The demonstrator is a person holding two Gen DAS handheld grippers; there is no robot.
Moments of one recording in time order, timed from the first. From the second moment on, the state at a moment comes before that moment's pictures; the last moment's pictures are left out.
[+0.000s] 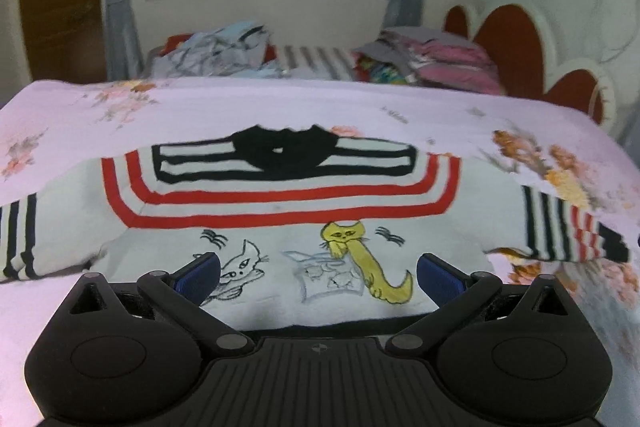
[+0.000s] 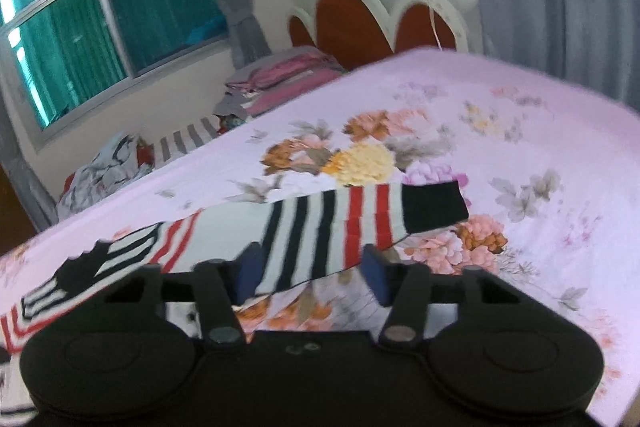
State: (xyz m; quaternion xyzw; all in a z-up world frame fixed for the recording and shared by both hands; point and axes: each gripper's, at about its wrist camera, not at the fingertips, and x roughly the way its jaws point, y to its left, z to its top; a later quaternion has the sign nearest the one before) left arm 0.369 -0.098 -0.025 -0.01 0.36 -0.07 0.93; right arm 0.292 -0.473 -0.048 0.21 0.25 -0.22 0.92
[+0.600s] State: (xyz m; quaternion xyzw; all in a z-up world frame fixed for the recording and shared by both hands) left arm 0.415 -0.175 -0.044 0.03 0.41 -0.04 0.91; right arm 0.335 -0.604 -0.145 0.41 0.25 -0.25 0.84
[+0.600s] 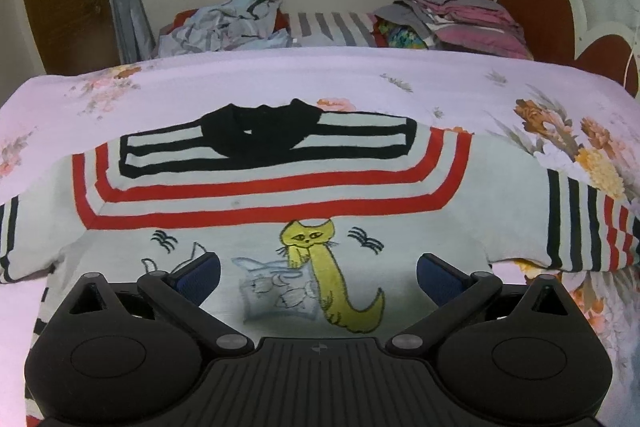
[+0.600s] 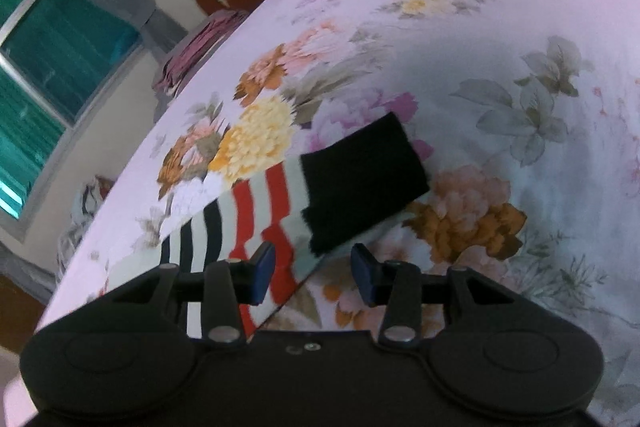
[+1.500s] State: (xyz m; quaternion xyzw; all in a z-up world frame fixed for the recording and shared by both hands) left arm 0.431 -0.015 -0.071 -0.02 0.42 -0.03 0.91; right arm 0.428 -0.416 -0.059 0.15 0.27 -0.01 0.95
